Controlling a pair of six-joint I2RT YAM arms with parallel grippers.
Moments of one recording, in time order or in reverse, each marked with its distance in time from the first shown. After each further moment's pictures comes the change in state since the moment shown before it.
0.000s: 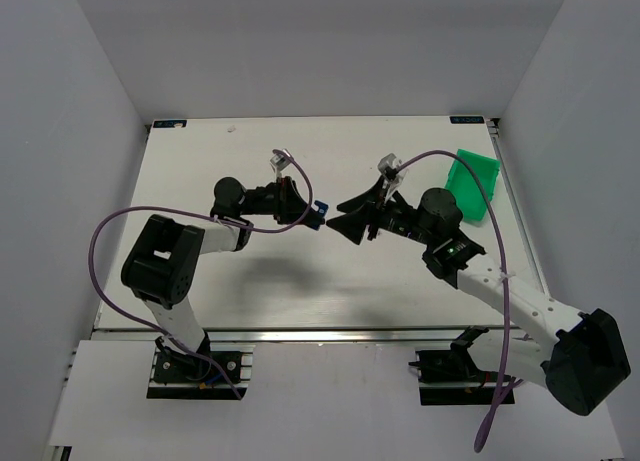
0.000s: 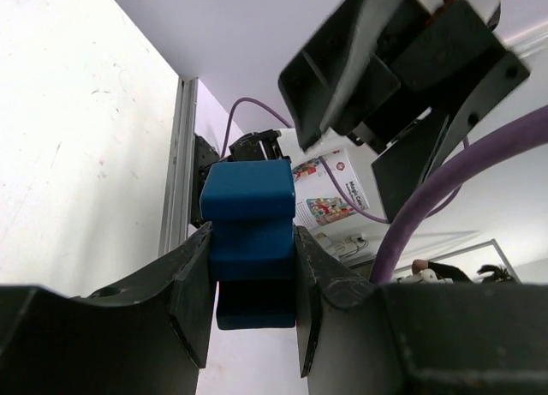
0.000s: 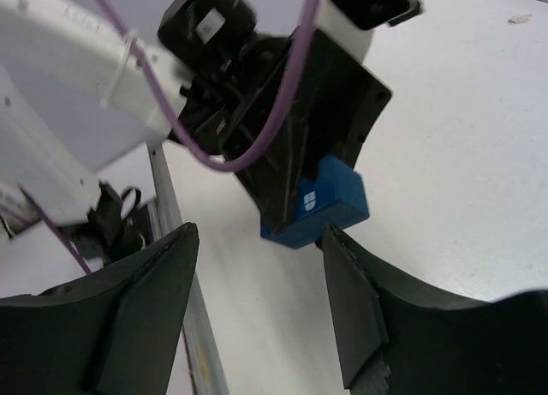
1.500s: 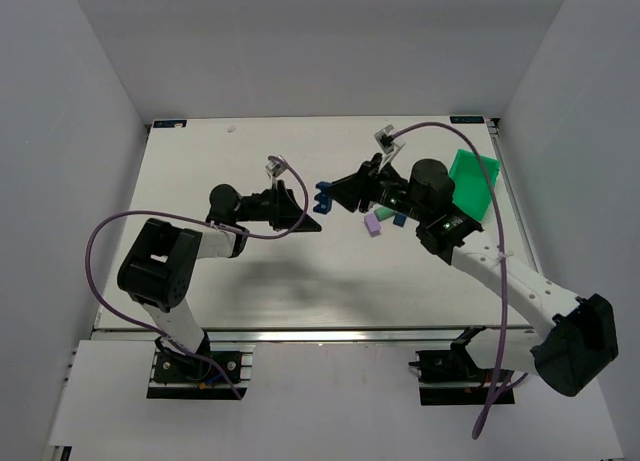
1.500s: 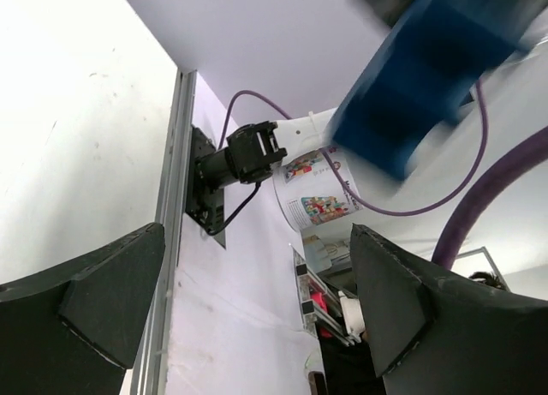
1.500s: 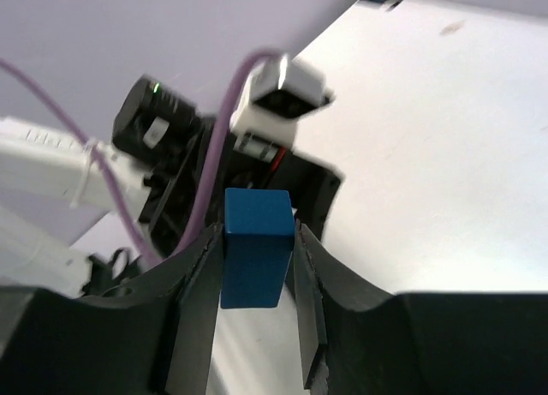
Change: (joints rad) left arm 0.017 -0.035 -0.070 0.036 0.001 -0.026; right arm -0.001 0.117 0.228 -0.151 0.139 0.127
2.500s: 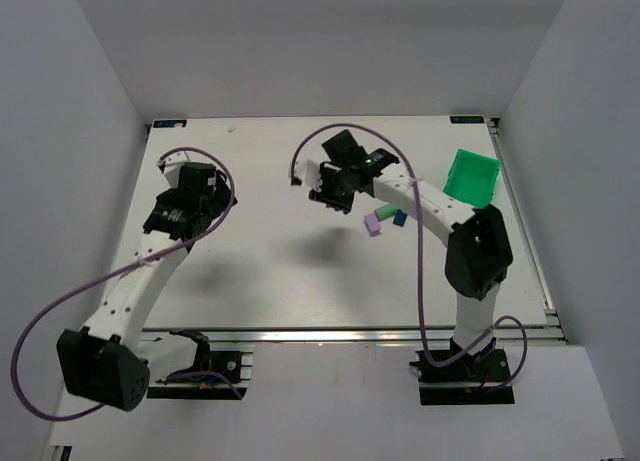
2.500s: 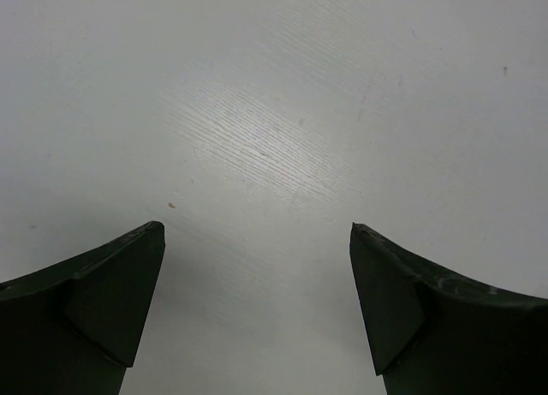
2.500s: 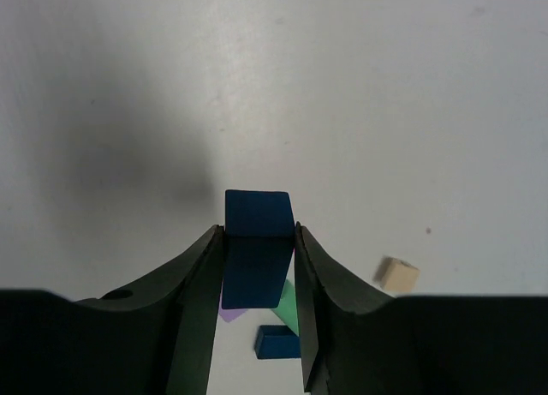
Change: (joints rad) left arm 0.075 -0.531 0.351 -2.014 -1.716 0.779; right arm 0.054 0.646 0.747 -0.961 0.276 -1.207
